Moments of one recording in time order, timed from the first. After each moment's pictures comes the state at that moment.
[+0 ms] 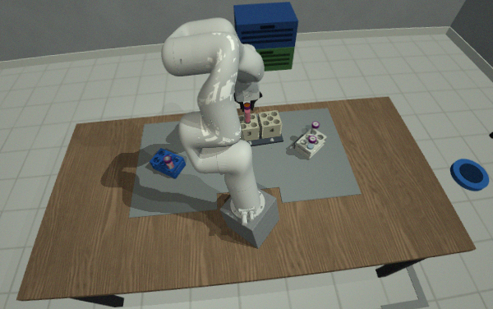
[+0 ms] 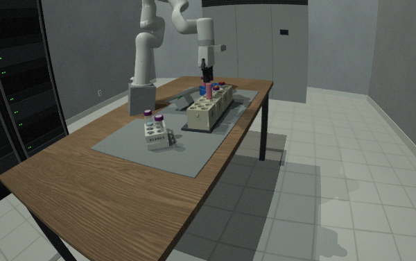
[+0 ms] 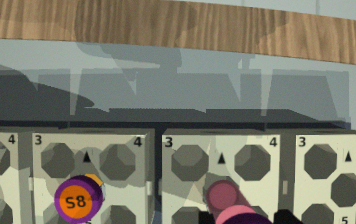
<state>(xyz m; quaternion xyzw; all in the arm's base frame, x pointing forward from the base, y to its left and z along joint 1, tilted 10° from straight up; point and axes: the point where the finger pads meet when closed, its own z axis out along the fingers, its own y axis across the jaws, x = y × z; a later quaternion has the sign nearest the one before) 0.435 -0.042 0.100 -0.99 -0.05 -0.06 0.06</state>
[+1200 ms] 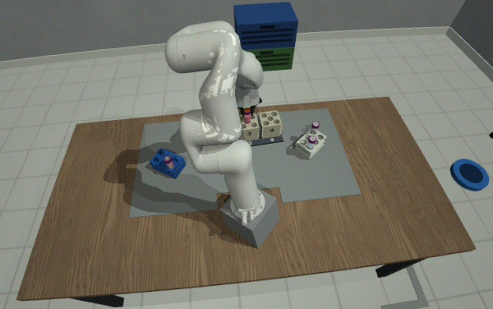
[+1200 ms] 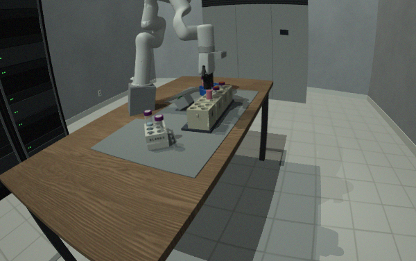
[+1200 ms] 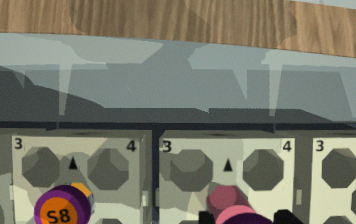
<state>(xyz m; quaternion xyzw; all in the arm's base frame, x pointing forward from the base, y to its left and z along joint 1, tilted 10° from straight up) 0.439 -0.038 0.069 -0.99 -0.05 -0.06 0.06</state>
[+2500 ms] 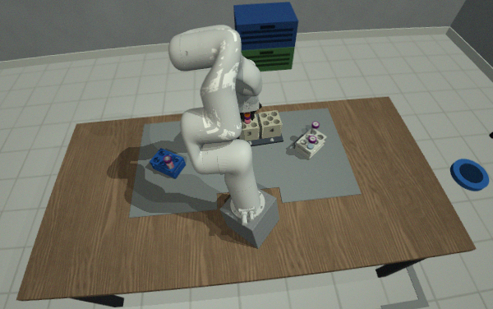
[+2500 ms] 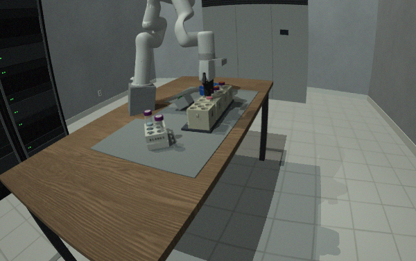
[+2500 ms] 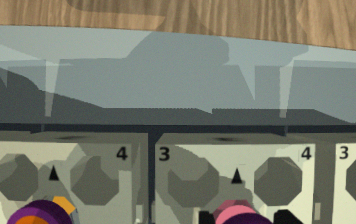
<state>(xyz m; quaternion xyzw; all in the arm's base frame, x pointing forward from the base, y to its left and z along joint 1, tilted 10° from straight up) 0.443 -0.034 0.036 -0.99 -0.05 -0.06 0.06</state>
